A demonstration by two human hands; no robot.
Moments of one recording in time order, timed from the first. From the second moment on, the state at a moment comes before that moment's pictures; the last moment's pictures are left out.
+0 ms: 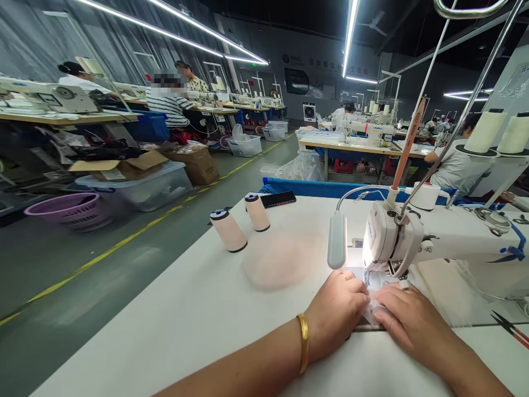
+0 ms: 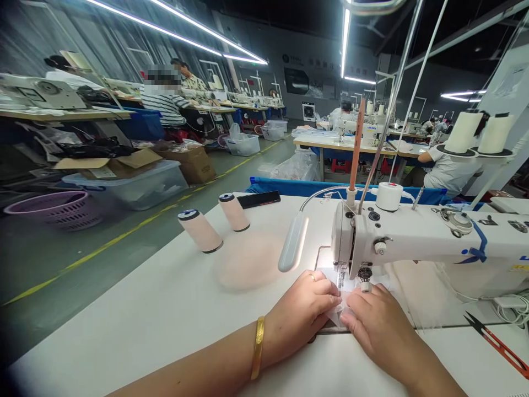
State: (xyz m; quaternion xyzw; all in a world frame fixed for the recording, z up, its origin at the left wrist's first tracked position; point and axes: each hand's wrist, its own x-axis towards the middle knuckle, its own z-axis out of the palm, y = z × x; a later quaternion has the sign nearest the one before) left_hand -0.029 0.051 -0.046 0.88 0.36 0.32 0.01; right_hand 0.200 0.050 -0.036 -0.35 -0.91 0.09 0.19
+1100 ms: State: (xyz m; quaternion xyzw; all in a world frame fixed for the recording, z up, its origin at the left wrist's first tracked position) left_hand -0.041 0.040 -0.044 0.90 0.31 0.31 0.03; right_hand 0.198 0.043 -0.037 -0.31 -0.93 0.03 0.21
